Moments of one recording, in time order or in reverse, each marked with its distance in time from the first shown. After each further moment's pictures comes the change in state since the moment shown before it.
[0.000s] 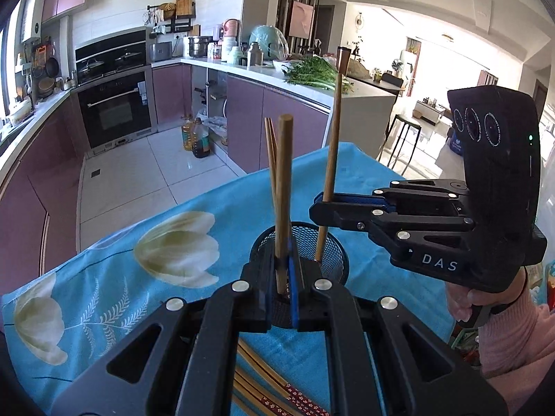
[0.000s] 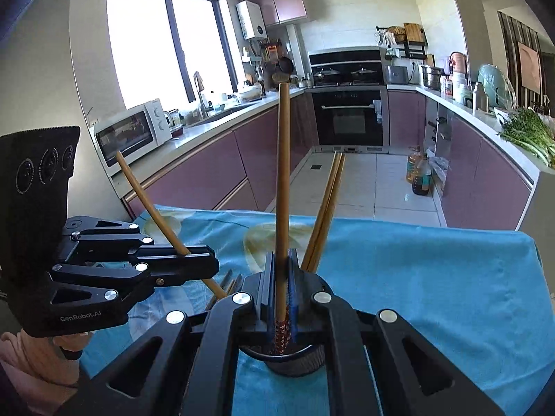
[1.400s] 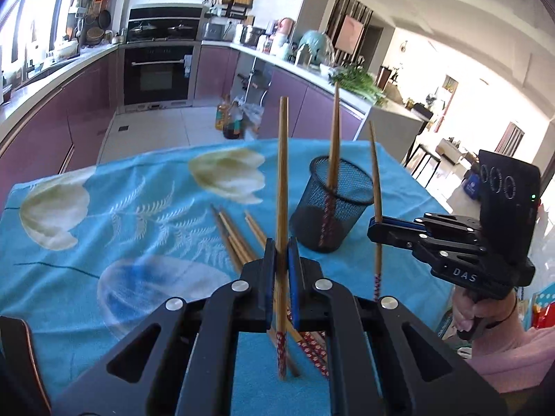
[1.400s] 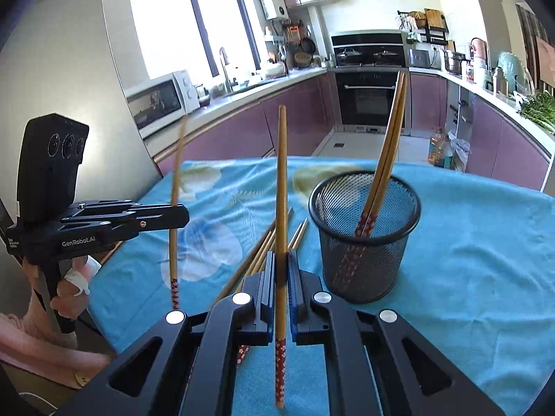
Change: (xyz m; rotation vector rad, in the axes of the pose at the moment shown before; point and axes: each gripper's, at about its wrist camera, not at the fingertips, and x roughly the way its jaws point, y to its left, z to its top) left arm -0.071 0.051 -0.109 -0.239 -0.046 0.048; right arm -0.023 0.053 -0.066 -0.024 0.018 0.081
